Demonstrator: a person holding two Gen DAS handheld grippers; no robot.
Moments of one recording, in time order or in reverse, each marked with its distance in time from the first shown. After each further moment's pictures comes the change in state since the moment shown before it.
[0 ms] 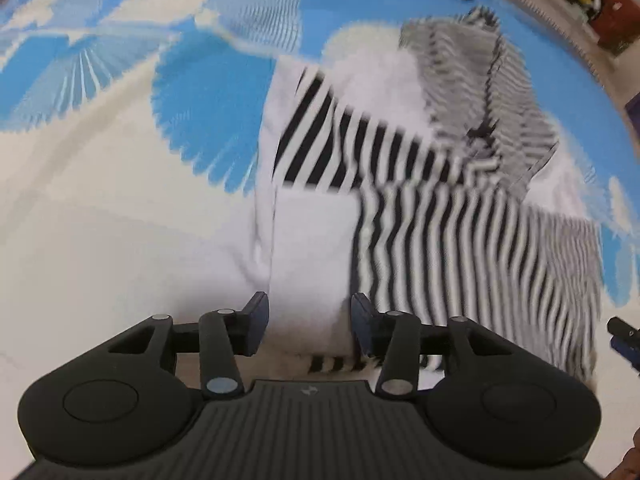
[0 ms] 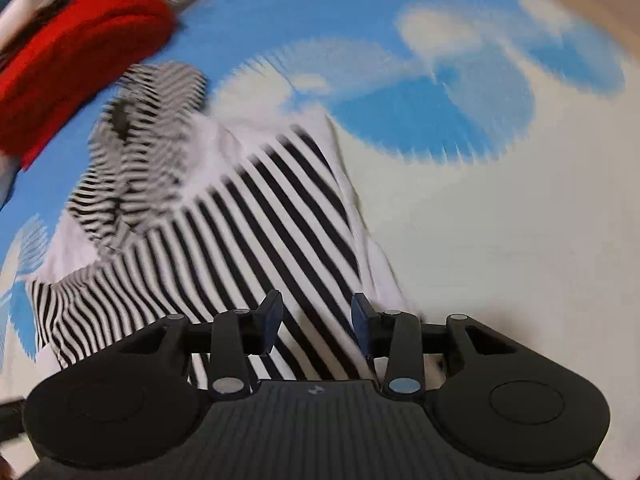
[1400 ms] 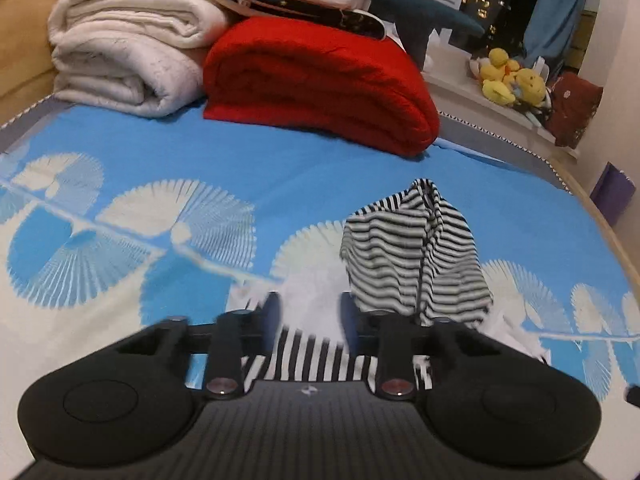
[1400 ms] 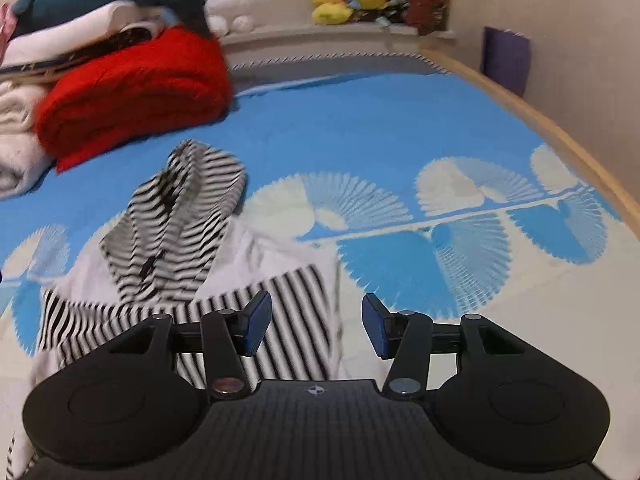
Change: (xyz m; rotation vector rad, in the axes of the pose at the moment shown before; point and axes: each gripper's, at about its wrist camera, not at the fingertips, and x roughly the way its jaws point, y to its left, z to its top) left arm -0.077 -0.057 0.058 0.060 -0.470 0.002; right arm -0.077 0.008 0.031 -0.213 -0.242 -0.044
